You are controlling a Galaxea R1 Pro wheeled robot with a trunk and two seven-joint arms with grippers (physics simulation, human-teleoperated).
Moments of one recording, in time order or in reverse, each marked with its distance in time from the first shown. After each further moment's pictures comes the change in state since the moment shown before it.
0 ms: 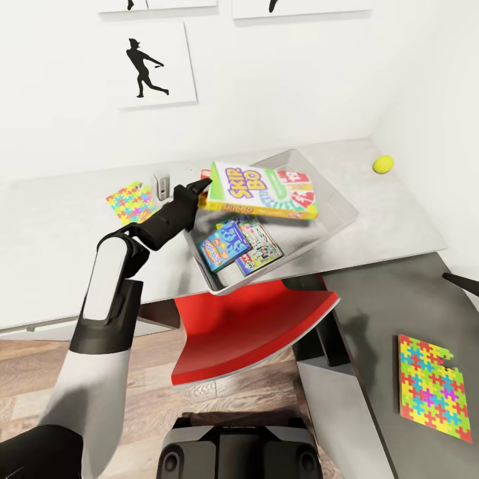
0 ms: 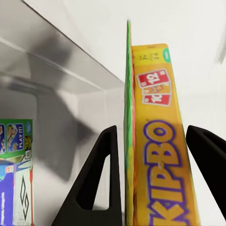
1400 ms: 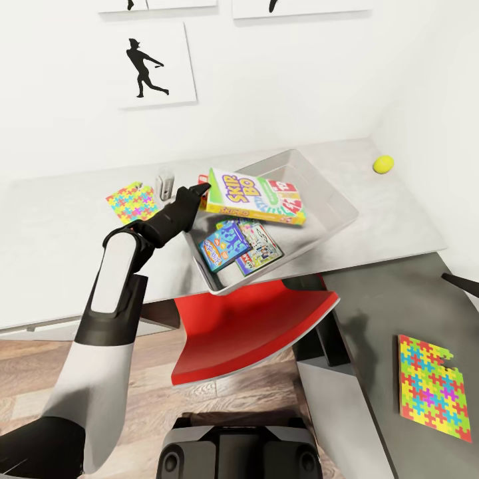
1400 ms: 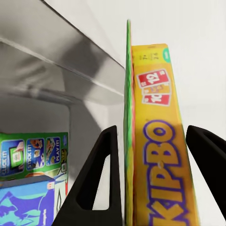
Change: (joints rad) left arm -0.031 -0.003 -0.016 0.053 -0.083 -0.037 0.066; right arm 0.004 0.003 0.002 0.000 -0.005 0.000 0.002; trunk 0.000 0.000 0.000
